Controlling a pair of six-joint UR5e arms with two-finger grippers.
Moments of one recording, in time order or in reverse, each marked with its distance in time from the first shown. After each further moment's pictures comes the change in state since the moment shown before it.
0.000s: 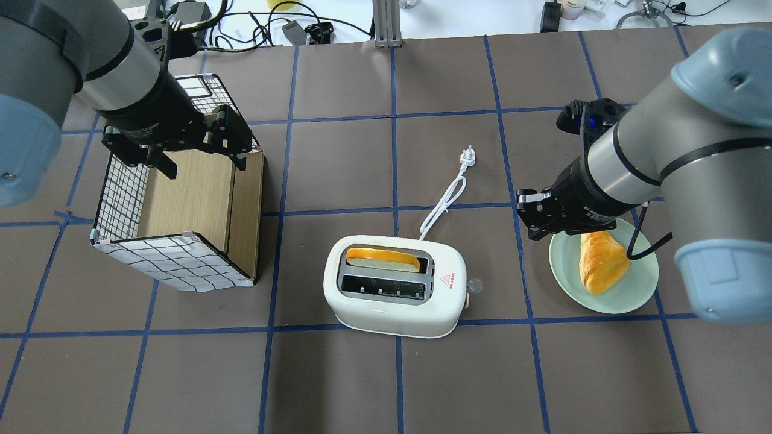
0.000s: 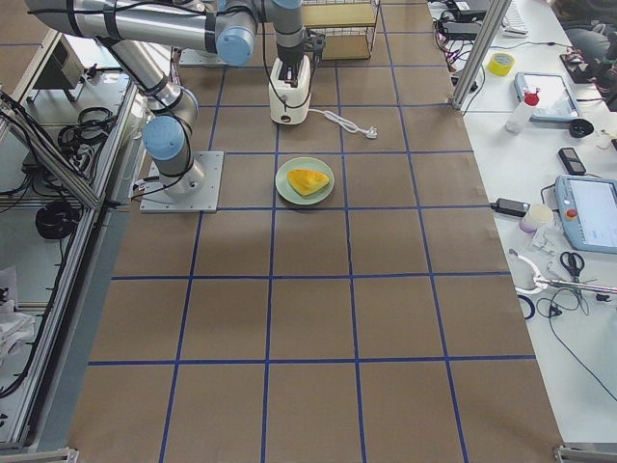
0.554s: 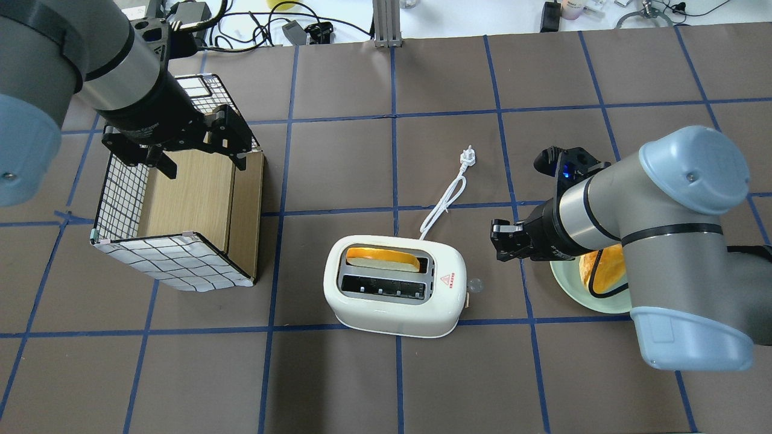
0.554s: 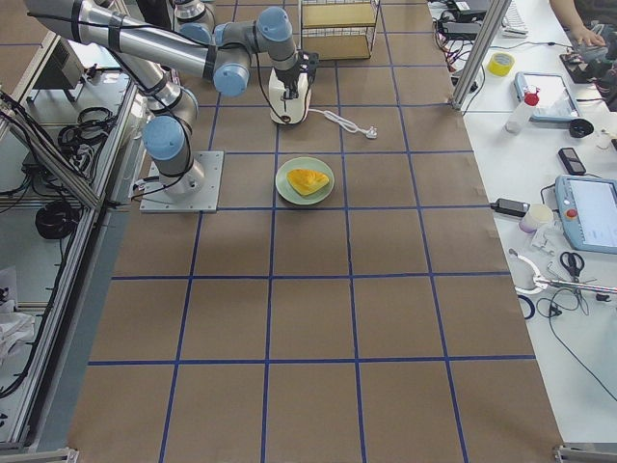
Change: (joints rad) left arm 0.000 0.000 0.000 0.000 0.000 0.000; right arm 0.000 -0.005 0.158 -0.158 0.116 0.045
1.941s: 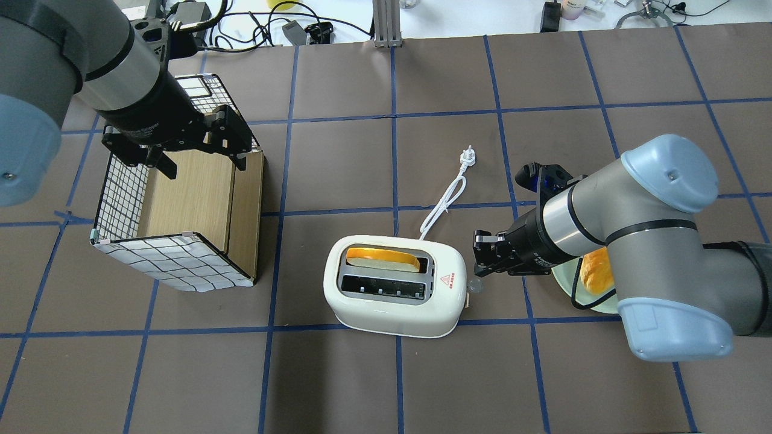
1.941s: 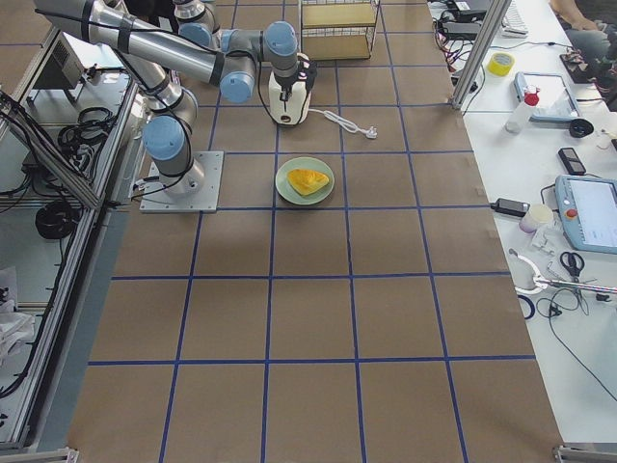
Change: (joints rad) left arm 0.000 0.000 0.000 -0.001 0.000 0.000; right arm 0.005 0.057 0.017 0.023 0.104 0.001
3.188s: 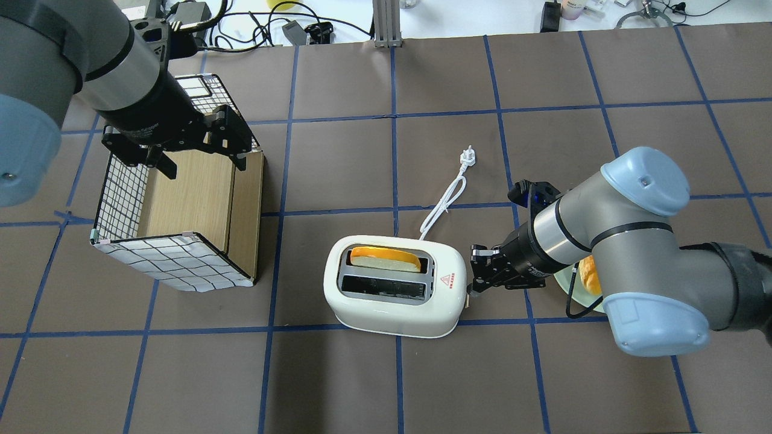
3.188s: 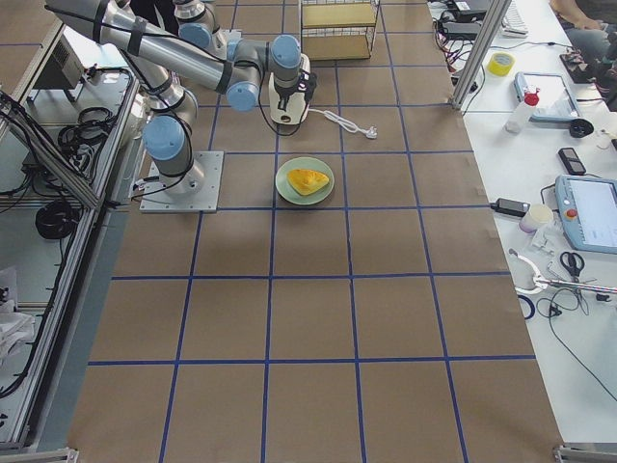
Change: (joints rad) left arm 0.000 0.000 0.000 0.000 0.000 0.000; right arm 0.003 0.068 0.026 -0.004 -0.011 -0.014
